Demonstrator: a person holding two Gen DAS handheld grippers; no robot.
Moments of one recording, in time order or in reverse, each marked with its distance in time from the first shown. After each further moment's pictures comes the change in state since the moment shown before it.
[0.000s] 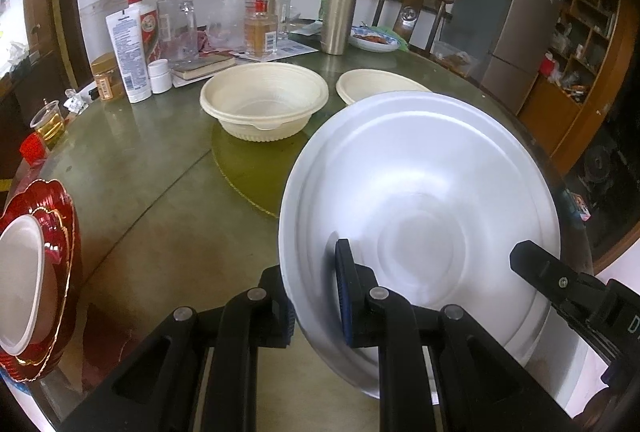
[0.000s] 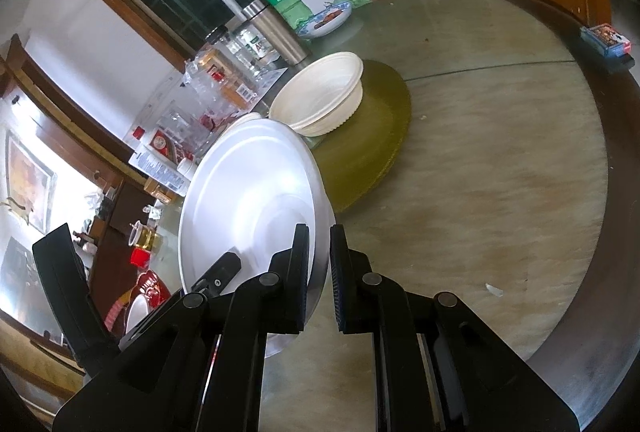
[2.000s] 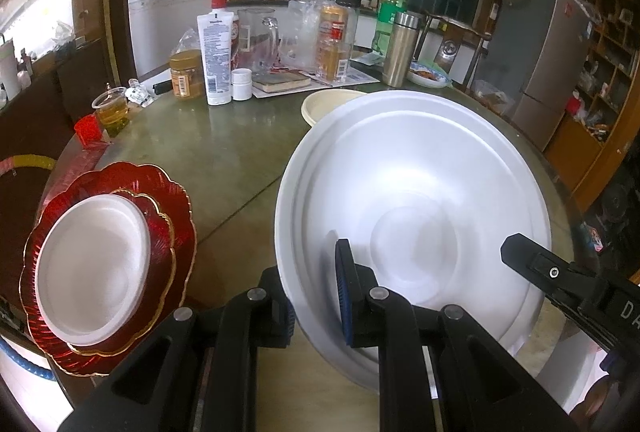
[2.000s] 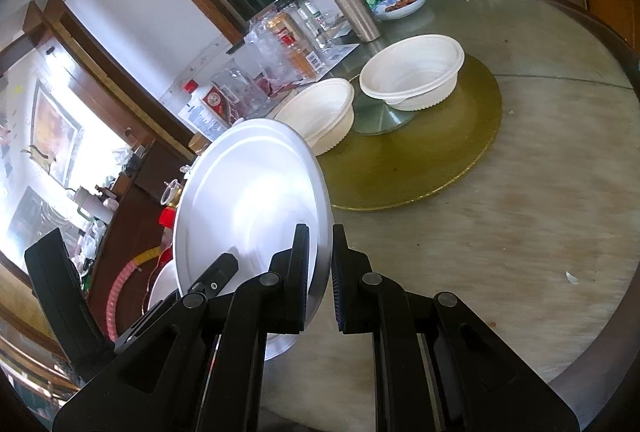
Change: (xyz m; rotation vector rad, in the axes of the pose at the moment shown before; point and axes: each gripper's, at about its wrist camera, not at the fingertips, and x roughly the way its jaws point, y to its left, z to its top) left arm -0.046 0.068 -0.014 -0.103 -0.087 0.085; right arm 0.017 0.070 -0.025 -0.140 0.055 0.106
